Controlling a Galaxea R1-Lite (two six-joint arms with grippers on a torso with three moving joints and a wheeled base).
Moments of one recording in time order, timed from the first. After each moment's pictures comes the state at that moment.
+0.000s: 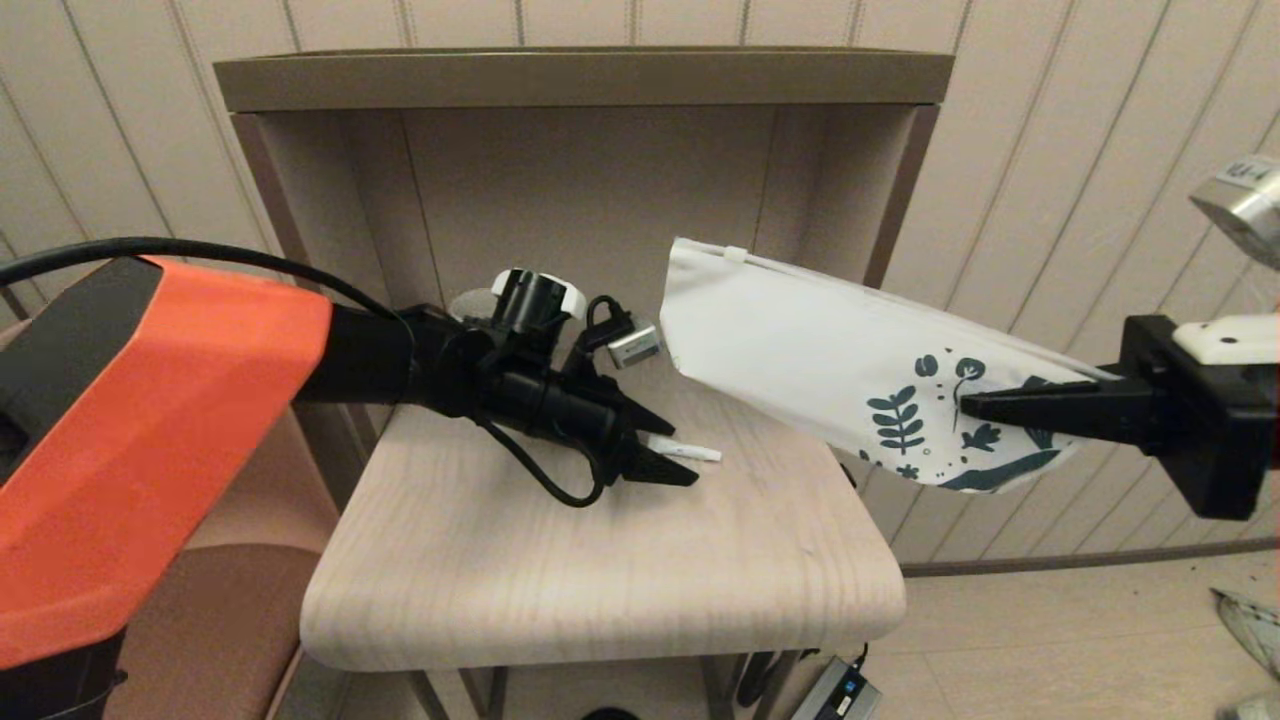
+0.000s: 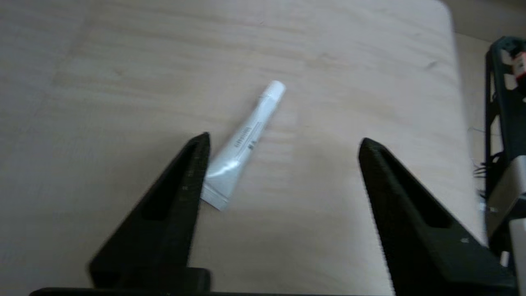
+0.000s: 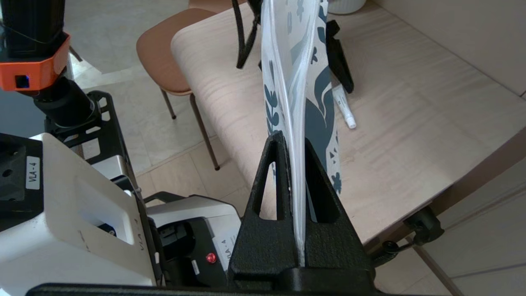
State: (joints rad) left arm -0.54 2.23 -1.70 0.16 -0.79 0.48; right arm 0.07 1.29 -1.04 0.13 0.96 -0.33
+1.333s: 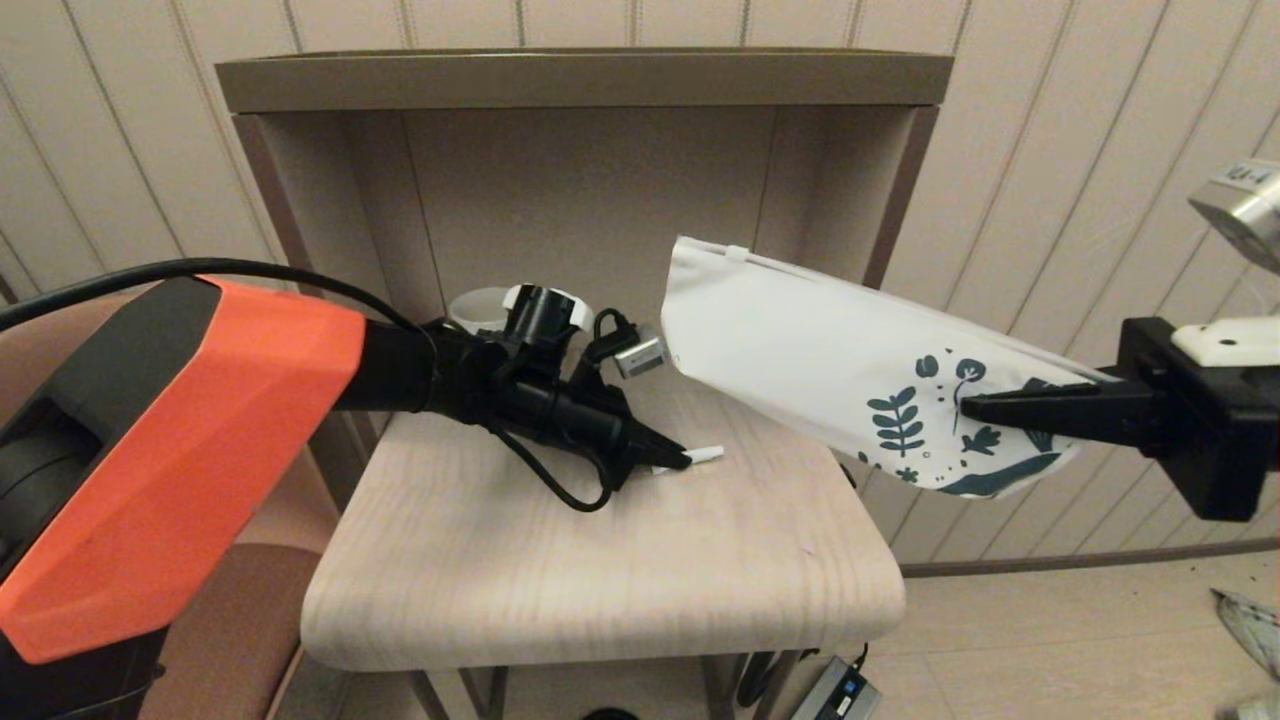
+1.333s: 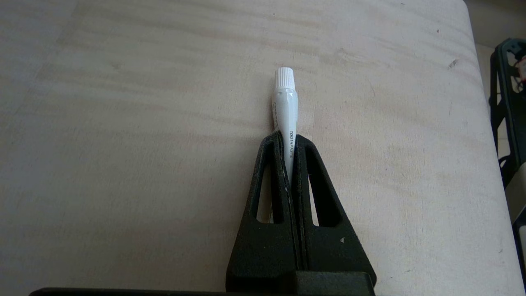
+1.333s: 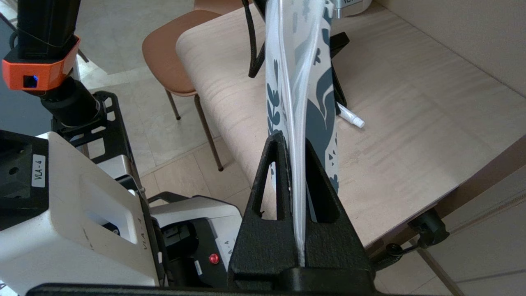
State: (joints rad) left arm -0.54 2.29 -1.74 0.17 -0.79 0.48; right arm 0.06 1.29 -1.03 0.13 0.99 -0.34
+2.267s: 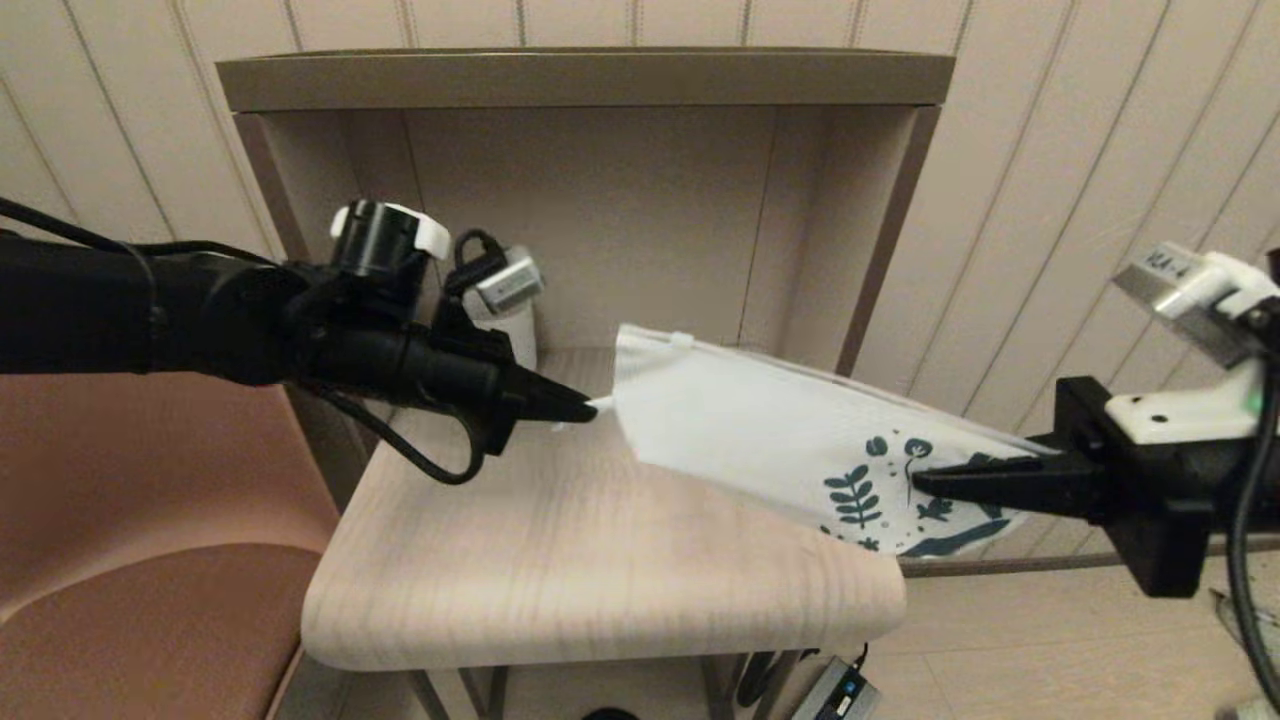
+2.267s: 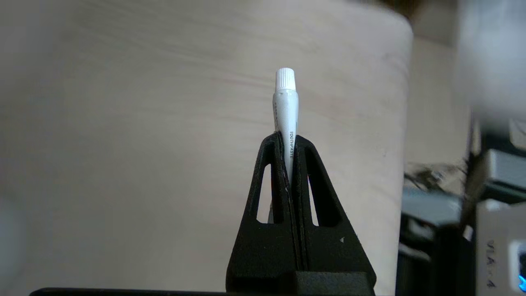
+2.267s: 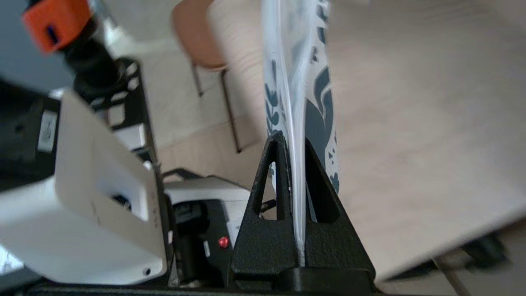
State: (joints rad) left arm -0.40 1.89 -1.44 0.17 -0.79 0.48; right arm 0.17 1.32 -0.92 0.08 0.98 -0.42
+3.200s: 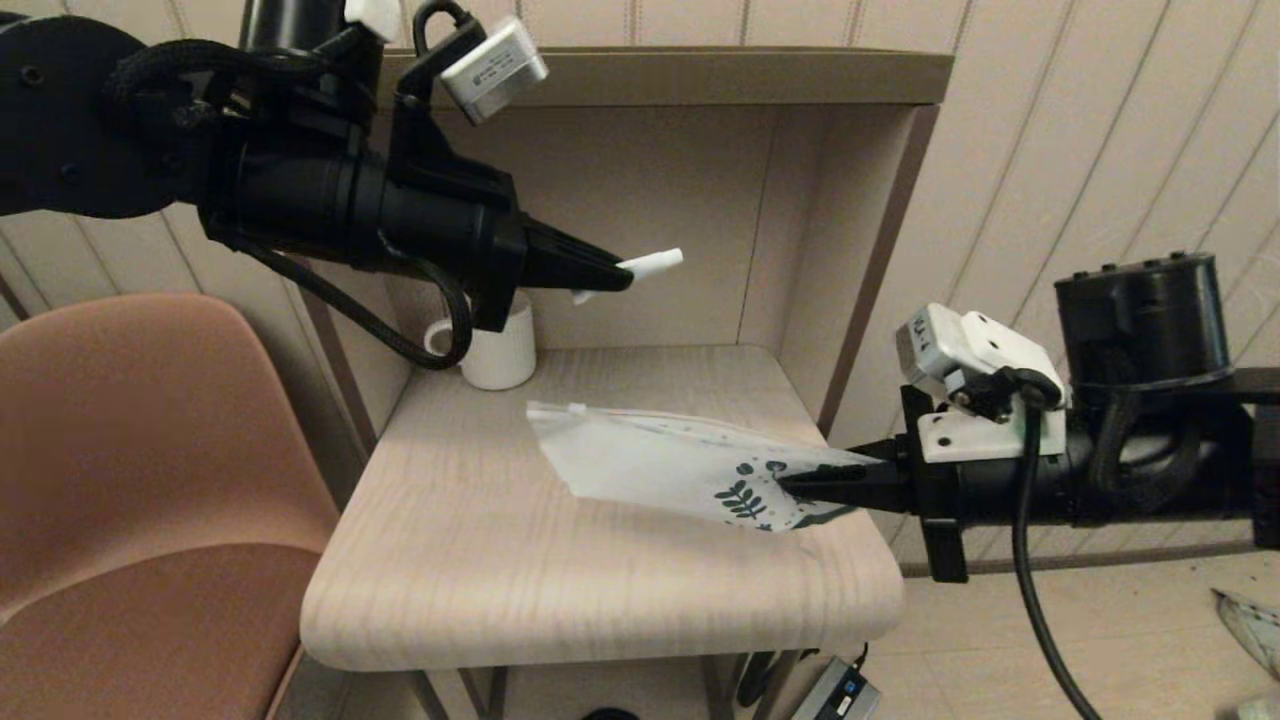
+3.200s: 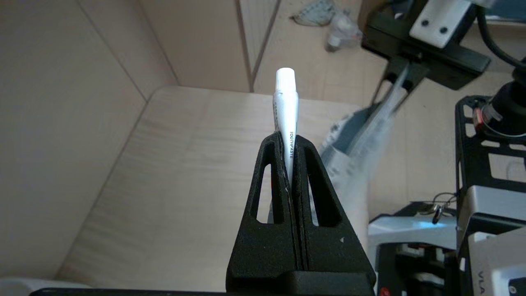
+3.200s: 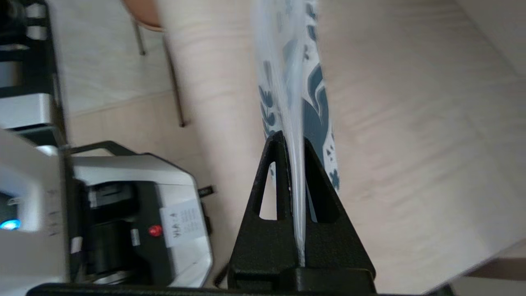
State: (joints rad) left arm -0.48 1.83 -1.82 0.43 -0.76 0.50; right arm 0.40 1.50 -0.92 -0.14 0.67 -0.52
